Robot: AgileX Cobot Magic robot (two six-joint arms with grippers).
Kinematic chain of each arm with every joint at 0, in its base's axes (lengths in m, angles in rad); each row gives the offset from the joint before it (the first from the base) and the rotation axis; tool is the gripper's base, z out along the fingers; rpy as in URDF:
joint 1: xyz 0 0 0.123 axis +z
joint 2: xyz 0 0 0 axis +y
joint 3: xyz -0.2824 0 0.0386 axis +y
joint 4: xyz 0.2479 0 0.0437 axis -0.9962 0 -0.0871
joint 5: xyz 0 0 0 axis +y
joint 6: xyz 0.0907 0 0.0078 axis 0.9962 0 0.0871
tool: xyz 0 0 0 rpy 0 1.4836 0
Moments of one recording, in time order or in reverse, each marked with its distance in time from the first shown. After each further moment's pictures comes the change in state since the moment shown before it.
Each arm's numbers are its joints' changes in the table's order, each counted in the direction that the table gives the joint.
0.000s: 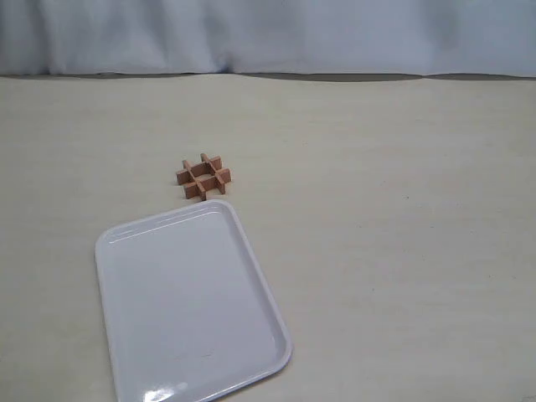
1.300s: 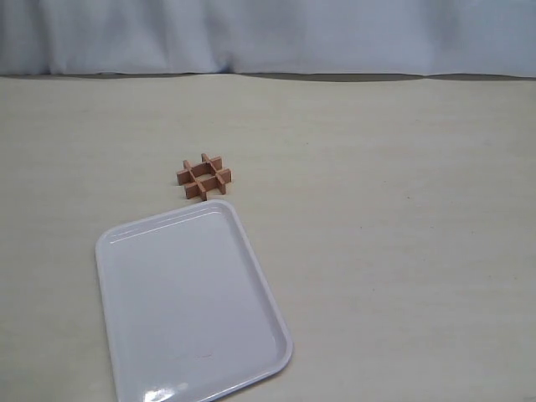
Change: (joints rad) left arm 0.000 0.000 0.000 0.000 0.000 0.002; right arm 0.001 0.022 -0.064 -0.134 -0.369 0.462
